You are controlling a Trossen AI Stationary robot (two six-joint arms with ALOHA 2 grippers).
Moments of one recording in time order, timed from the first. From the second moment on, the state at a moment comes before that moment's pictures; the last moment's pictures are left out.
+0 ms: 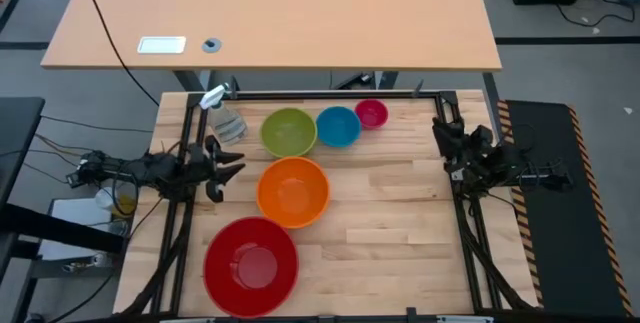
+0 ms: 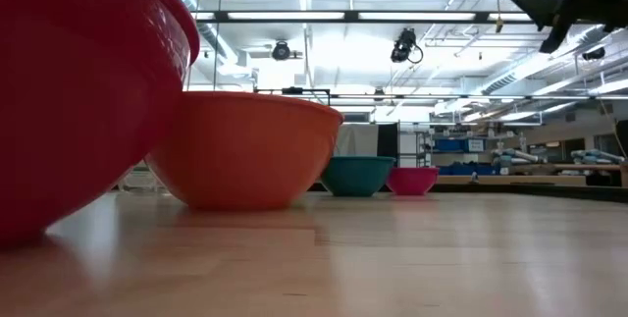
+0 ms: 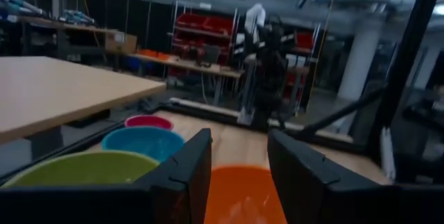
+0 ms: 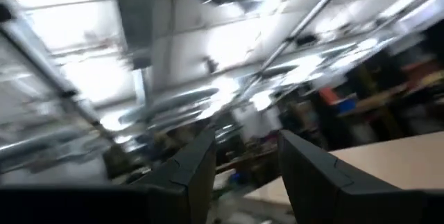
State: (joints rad) left arm -0.19 0.03 0.07 0.12 -0.42 -0.13; right arm 0.01 0.01 0.04 0.59 0.51 0.13
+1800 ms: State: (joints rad) left arm -0.59 0.98 0.47 0.46 -0.72 -0.26; right arm -0.08 1.71 1.12 -0.22 0.14 0.12
